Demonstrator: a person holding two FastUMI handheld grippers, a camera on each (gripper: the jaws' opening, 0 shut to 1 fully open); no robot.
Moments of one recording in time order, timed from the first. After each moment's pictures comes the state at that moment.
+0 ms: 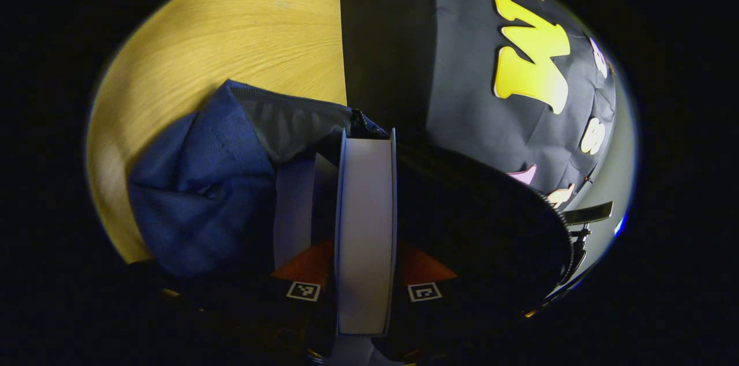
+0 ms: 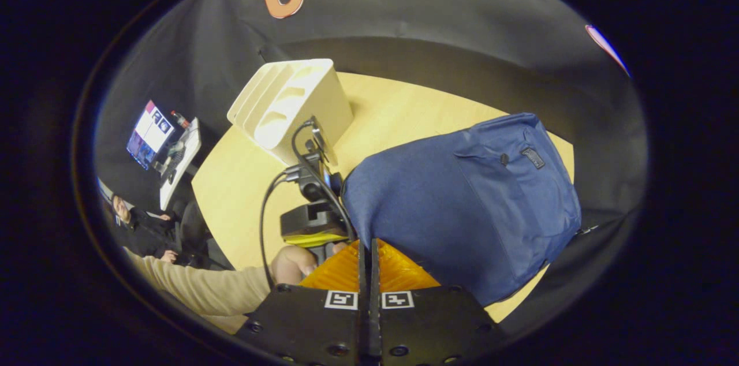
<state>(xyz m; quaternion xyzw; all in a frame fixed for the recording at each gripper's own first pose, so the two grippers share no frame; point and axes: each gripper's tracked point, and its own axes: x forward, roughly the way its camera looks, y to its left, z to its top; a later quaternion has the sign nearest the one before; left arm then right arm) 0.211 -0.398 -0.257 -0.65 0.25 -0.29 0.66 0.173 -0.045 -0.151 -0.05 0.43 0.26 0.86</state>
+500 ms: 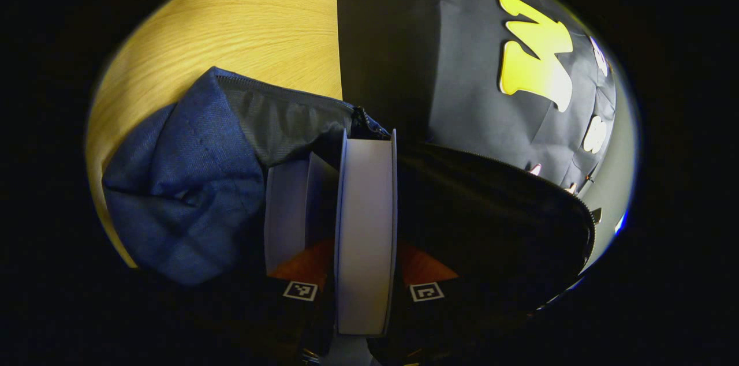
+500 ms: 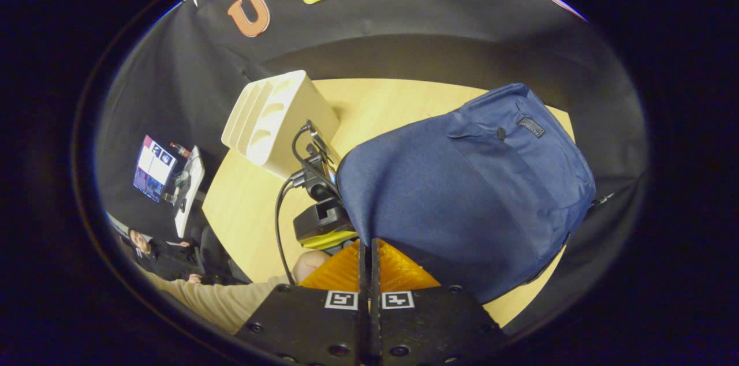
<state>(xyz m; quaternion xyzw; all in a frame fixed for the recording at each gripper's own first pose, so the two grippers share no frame) 0.224 -0.414 -0.253 -0.64 0.25 -0.30 0.66 0.176 -0.063 -0.157 0.03 0.45 0.24 0.86</state>
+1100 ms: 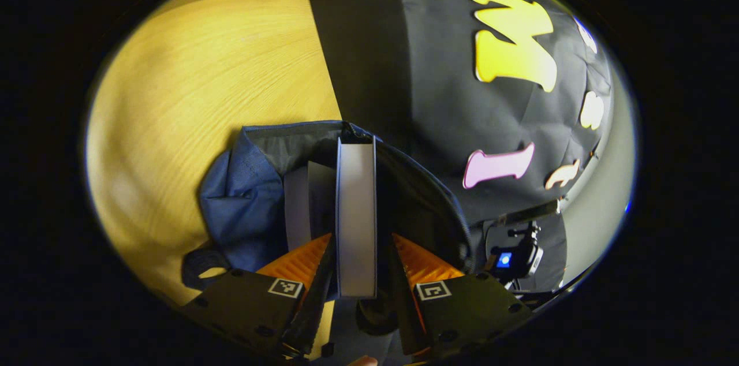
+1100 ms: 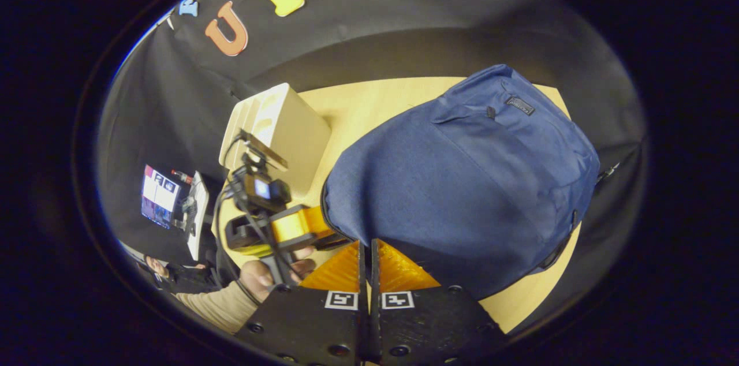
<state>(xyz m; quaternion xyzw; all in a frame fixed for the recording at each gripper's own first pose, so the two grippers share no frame) 0.157 -0.340 -0.226 -0.56 0.28 -0.30 0.72 0.177 -0.064 -0.168 0.10 0.45 0.21 0.86</state>
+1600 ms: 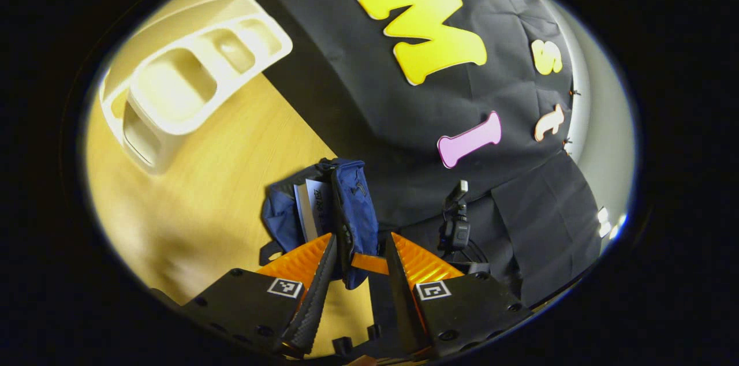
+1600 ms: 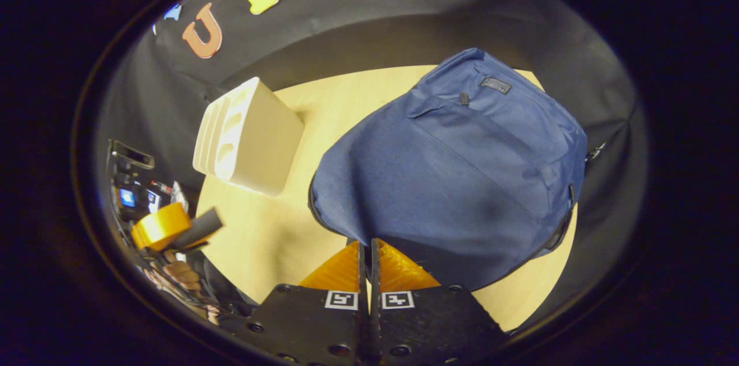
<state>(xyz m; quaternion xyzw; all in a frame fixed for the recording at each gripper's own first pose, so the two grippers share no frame) 0.068 -0.222 -0.139 -0.42 0.24 -0.29 0.83 0.173 -0.068 -0.200 0.10 0.45 0.14 0.88</state>
